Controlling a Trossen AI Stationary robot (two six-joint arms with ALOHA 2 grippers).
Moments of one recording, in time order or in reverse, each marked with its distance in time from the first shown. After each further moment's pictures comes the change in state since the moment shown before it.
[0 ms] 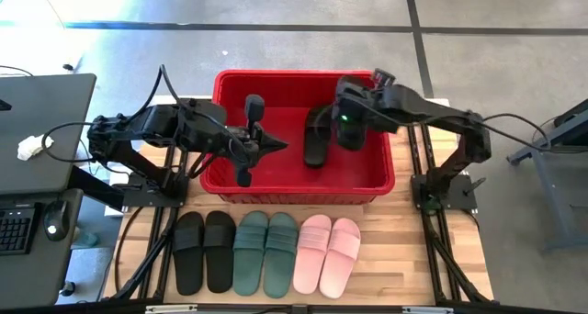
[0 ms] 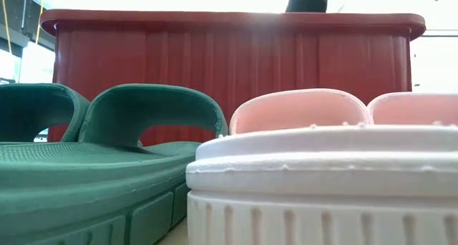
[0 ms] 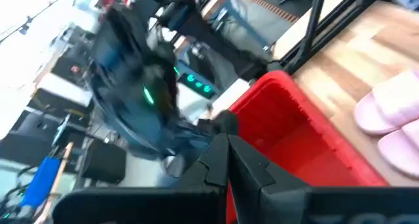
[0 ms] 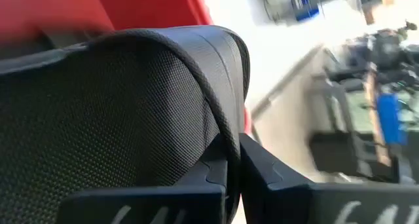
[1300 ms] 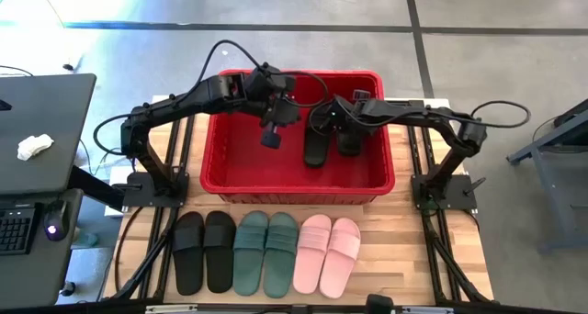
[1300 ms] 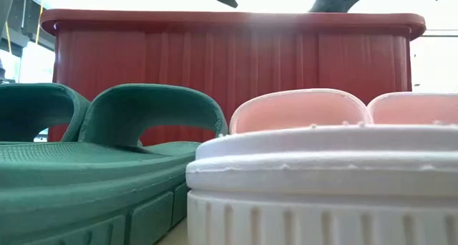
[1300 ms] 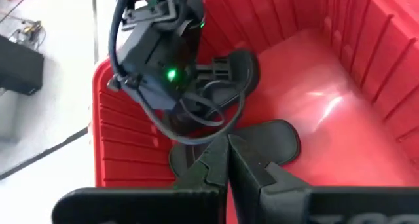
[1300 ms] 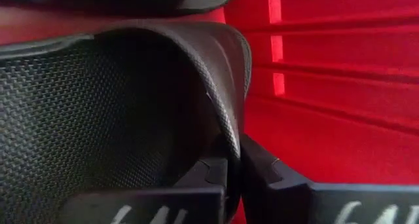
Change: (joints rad) left arm 0.438 0.229 0.000 -0.140 0.329 -0.055; right arm -0.283 0.072 -0.614 0.704 -0.272 -0.416
